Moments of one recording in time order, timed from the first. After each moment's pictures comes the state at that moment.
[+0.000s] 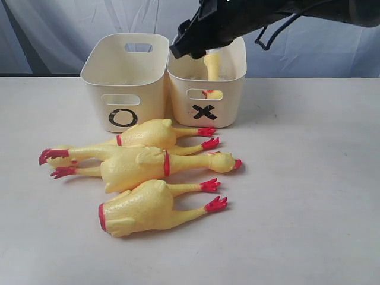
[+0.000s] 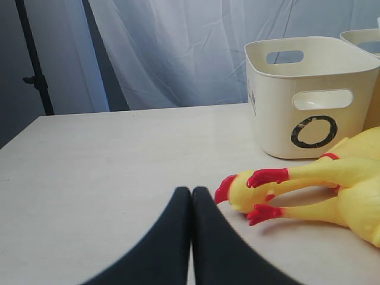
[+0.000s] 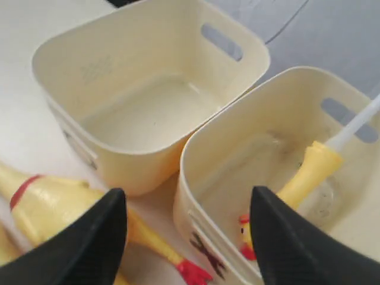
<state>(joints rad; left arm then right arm) 0.01 0.00 0.00 0.00 0.23 0.07 0.51 1.87 -1.59 0.31 0.47 -0.57</state>
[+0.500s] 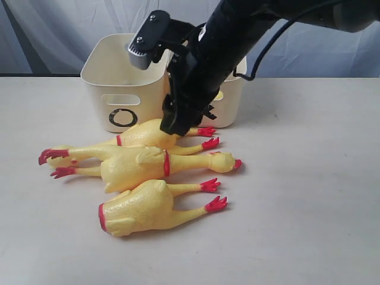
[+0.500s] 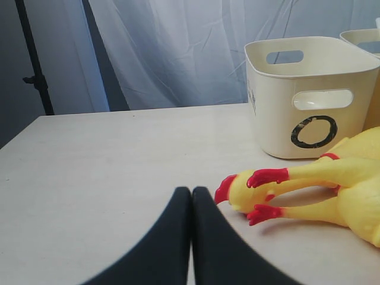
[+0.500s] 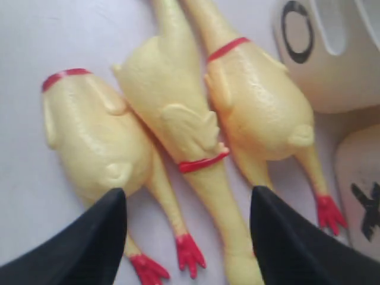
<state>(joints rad) 0.01 0.00 0.00 0.00 0.23 0.07 0.65 1.84 -1.59 0.33 0.97 -0.90</state>
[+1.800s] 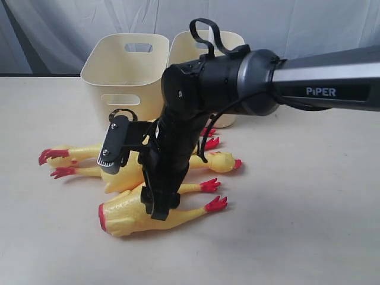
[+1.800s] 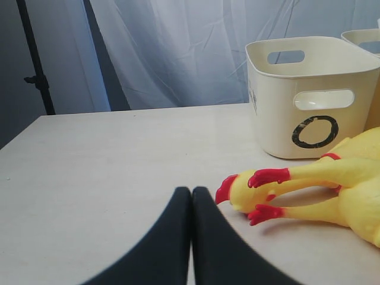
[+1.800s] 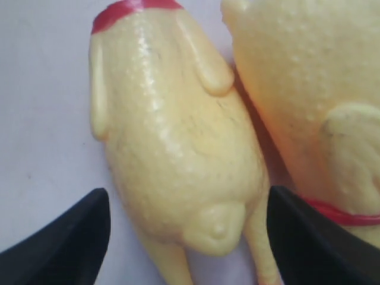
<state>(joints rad) 0.01 0.00 0.00 0.00 0.23 0.07 0.83 2.02 -1.46 0.23 0.83 -0.88</state>
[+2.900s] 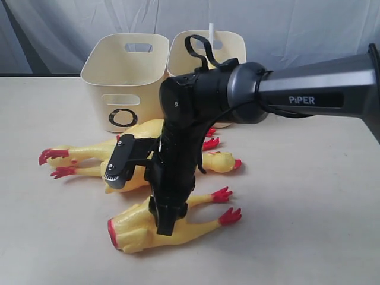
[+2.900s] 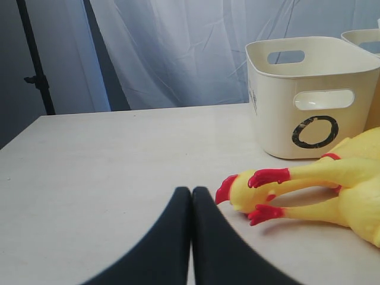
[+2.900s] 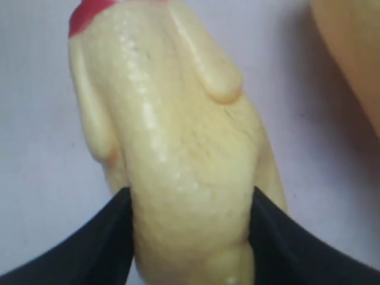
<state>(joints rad) 0.01 0.00 0.00 0.00 0.23 0.07 0.83 2.06 -1.46 0.26 0.97 -0.86</state>
